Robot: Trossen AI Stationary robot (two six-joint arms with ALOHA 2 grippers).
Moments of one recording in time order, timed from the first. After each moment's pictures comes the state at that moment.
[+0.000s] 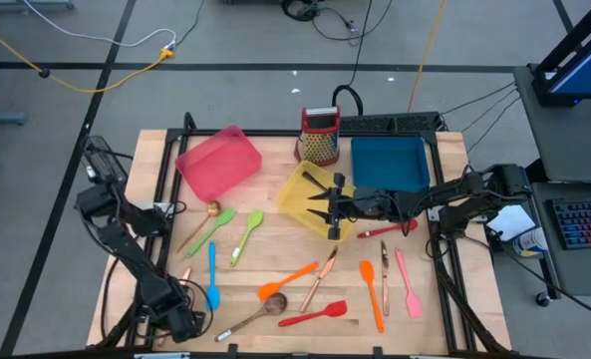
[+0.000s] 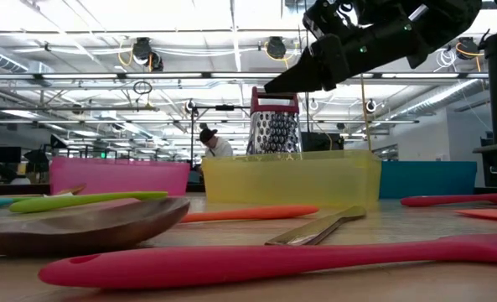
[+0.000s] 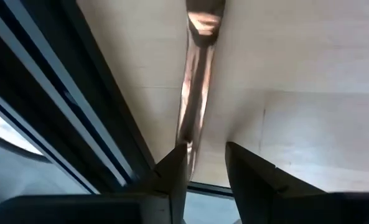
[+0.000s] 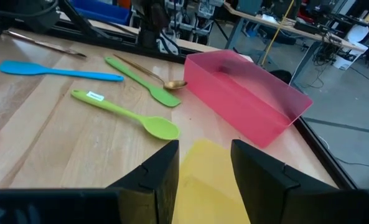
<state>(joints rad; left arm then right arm) -1.03 1.66 0.80 -0.50 0.55 -2.56 0.02 1.46 0.66 0.53 0.18 -0.21</state>
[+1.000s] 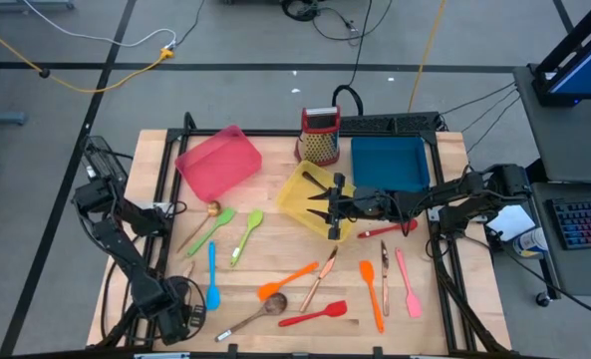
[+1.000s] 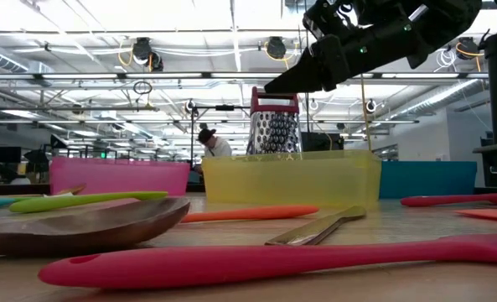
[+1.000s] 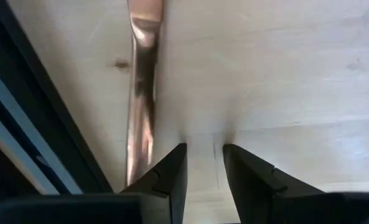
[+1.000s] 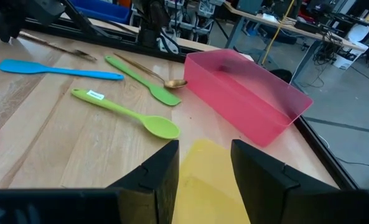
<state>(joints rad) -1.05 1.65 0.81 -0.60 0.19 -2.50 0.02 1.46 0.66 0.53 0.18 -0.21</state>
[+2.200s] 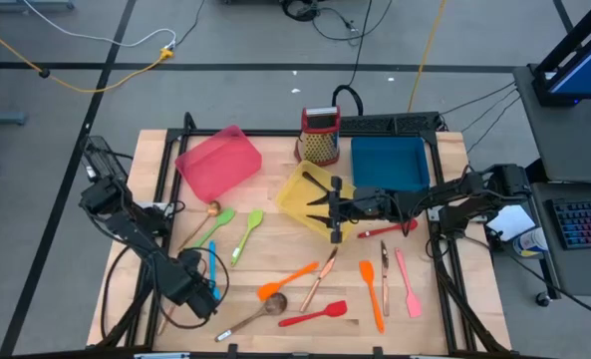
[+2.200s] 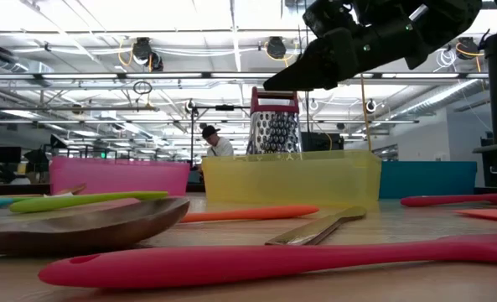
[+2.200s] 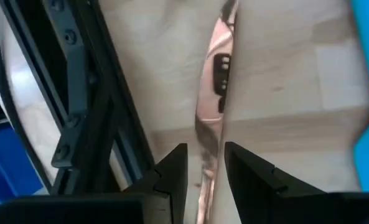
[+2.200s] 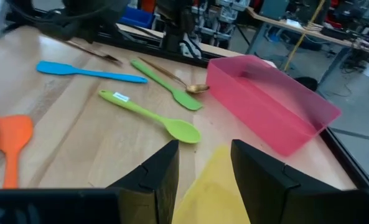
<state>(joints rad) -0.82 1.65 0.97 -1.19 0.27 -2.09 0.02 1.46 0.66 0.53 0.07 -0.22</state>
